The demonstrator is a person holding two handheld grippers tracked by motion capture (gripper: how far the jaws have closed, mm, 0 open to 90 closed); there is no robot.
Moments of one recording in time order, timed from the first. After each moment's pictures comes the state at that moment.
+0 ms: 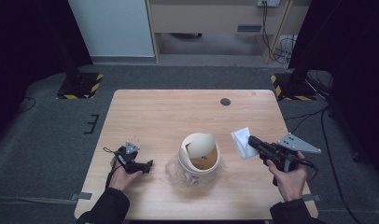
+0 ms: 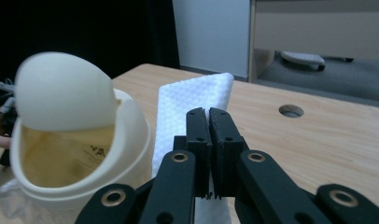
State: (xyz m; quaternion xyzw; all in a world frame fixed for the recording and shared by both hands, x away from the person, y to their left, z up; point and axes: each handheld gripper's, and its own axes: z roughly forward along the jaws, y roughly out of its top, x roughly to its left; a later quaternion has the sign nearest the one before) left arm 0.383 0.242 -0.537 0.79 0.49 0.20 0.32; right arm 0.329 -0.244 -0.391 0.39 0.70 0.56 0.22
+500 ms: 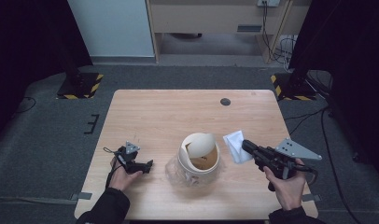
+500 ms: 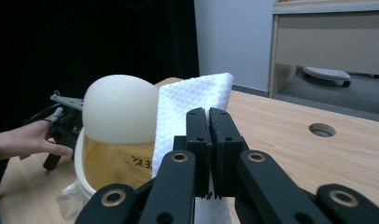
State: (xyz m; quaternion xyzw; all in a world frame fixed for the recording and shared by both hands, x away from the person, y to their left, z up) left arm 0.383 0.242 -0.537 0.79 0.49 0.20 0.32; right arm 0.307 -0.225 -0.377 0.36 0.70 0.59 0.20
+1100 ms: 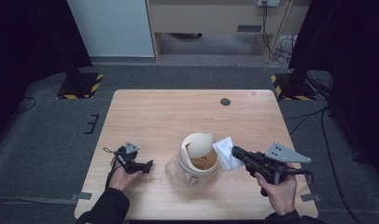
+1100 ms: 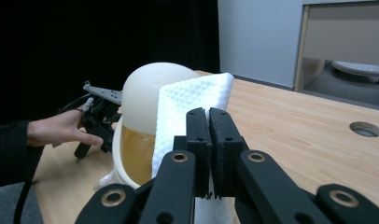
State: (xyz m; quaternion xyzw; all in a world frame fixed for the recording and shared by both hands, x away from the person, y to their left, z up) left arm 0.383 0.242 -0.537 0.79 0.49 0.20 0.32; right arm 0.299 -0.204 -0.383 0.34 0.71 0.59 0.17
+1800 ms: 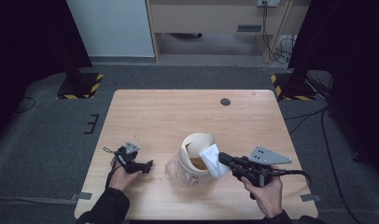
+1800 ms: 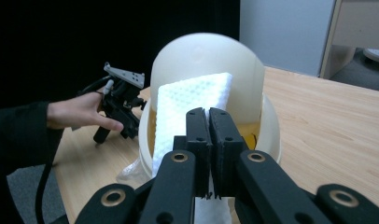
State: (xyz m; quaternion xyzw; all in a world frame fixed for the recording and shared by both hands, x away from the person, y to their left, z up) left arm 0.383 0.242 -0.537 0.79 0.49 0.20 0.32; right arm 0.299 -0.173 -0.398 0.31 0.74 0.58 0.14
